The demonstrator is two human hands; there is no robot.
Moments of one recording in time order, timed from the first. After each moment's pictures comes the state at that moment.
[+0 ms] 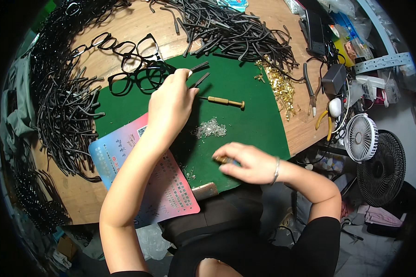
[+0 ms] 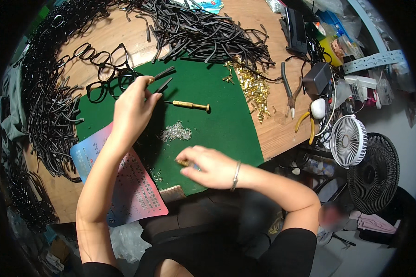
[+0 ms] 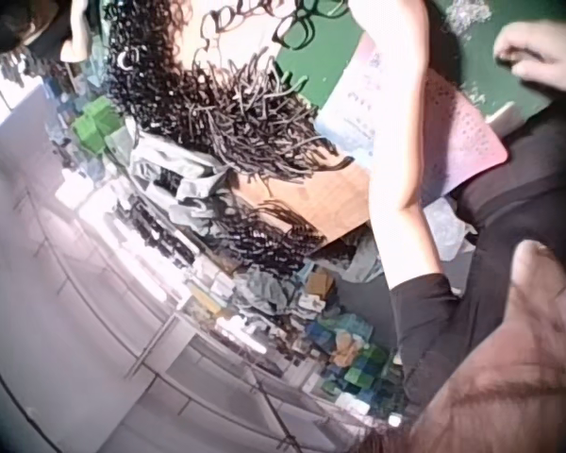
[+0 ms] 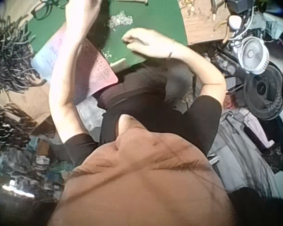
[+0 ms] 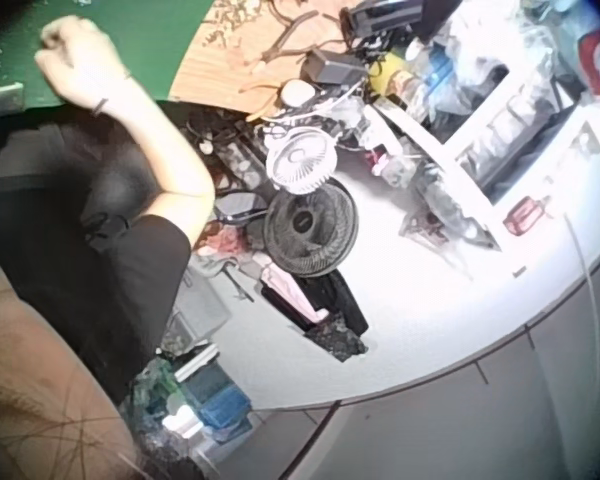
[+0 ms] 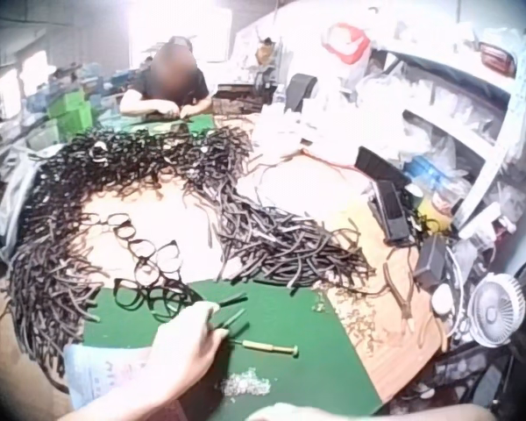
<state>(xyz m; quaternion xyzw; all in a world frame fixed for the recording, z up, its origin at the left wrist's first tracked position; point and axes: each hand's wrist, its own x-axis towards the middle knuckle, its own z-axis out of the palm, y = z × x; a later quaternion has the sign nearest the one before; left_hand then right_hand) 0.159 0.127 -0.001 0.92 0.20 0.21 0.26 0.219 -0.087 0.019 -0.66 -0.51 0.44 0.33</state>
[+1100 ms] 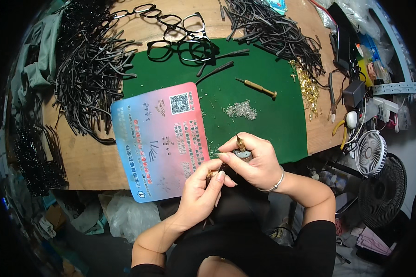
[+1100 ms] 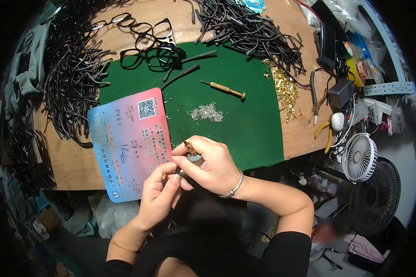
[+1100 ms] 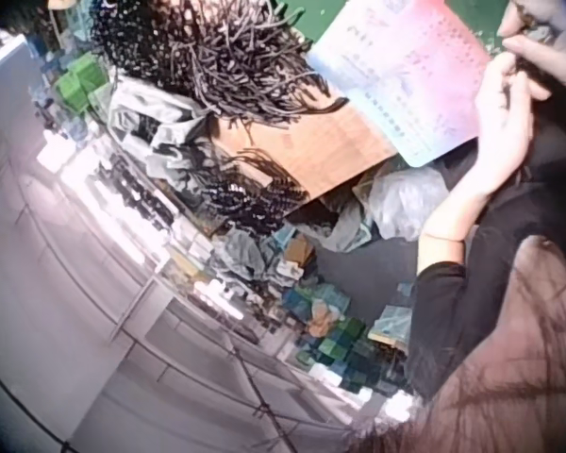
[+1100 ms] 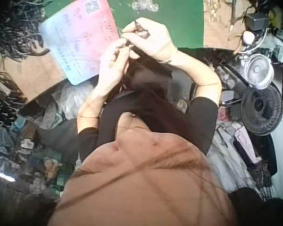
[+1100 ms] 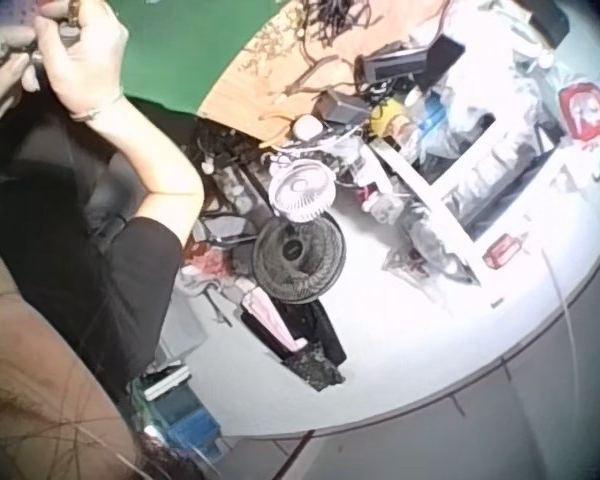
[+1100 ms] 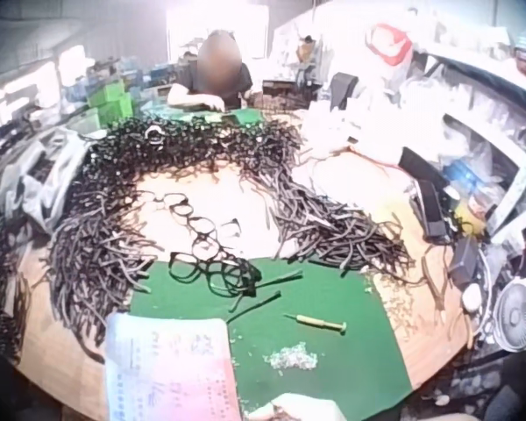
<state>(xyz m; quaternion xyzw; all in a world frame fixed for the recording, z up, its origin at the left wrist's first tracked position) -0.003 0.001 0.038 0.45 0.30 0.10 0.83 0.155 -0.059 0.045 -0.65 -0.43 0.36 0.51</state>
